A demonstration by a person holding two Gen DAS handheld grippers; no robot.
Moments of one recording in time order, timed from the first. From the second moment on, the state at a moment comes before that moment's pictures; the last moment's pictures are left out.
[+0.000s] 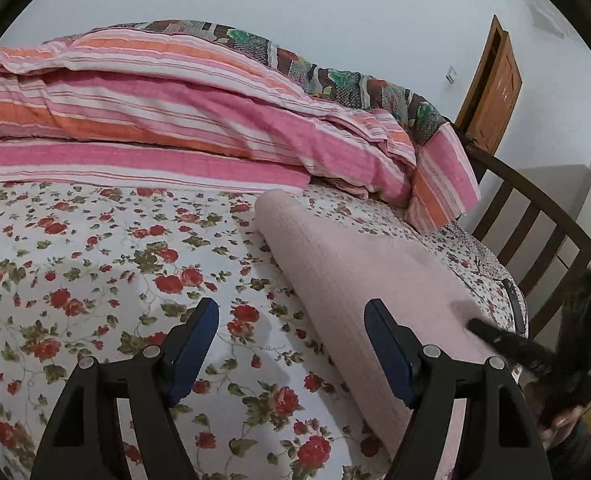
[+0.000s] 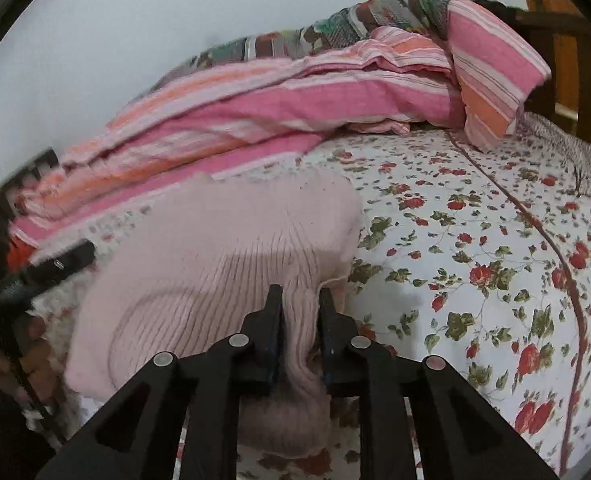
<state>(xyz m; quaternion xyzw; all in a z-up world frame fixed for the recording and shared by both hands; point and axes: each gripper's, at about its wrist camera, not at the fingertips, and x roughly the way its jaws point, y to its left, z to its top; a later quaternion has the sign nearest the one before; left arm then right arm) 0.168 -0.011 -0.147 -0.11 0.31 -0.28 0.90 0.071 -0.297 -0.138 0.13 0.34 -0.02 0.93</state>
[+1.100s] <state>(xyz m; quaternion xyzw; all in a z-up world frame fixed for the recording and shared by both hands) 0.189 0.027 -0.155 -0.18 0.32 -0.26 0.89 0.107 -0.323 -0.149 0.26 0.42 0.10 0.86</state>
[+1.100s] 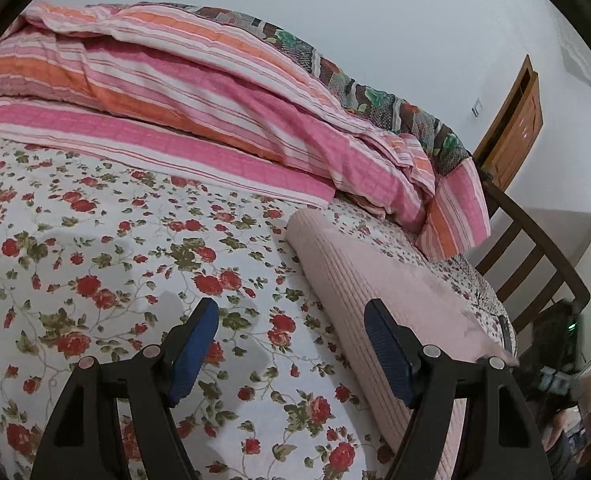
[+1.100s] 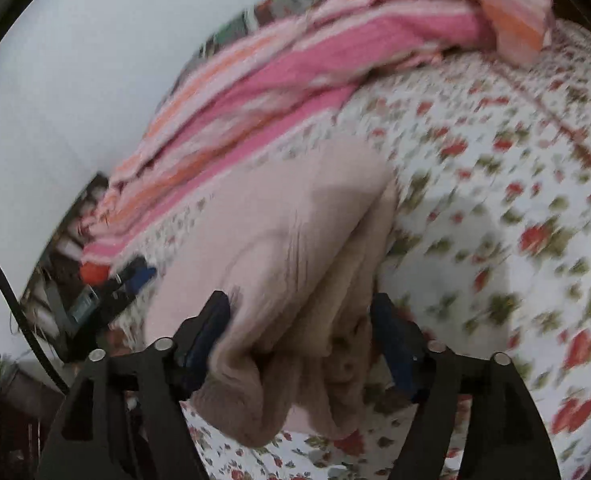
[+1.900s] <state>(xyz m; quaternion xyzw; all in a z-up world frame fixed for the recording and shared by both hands) 0.194 0.075 -0.142 -0.26 0.31 -0.25 0.88 0.129 -0.301 -0.097 0.29 0.39 0.12 0.87</state>
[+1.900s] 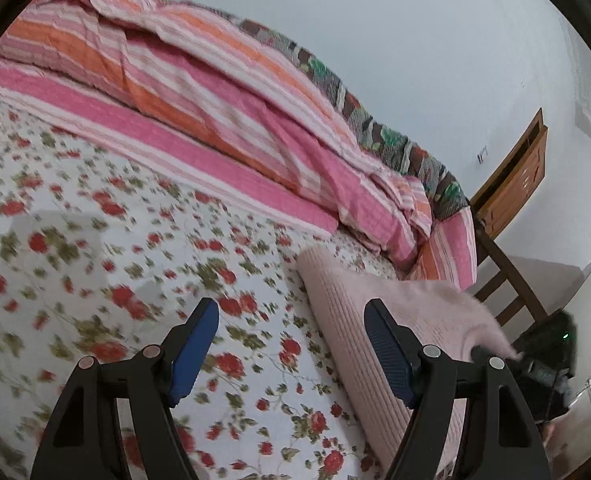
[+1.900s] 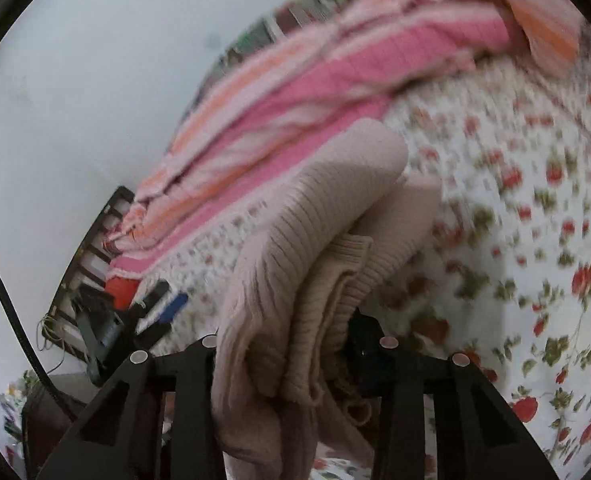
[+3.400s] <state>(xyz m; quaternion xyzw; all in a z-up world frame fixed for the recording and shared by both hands) 0.141 0.039 -0.164 -0.06 0.36 -0.30 0.88 0.191 -0.251 -0.140 0.20 0.33 0.12 0.91</state>
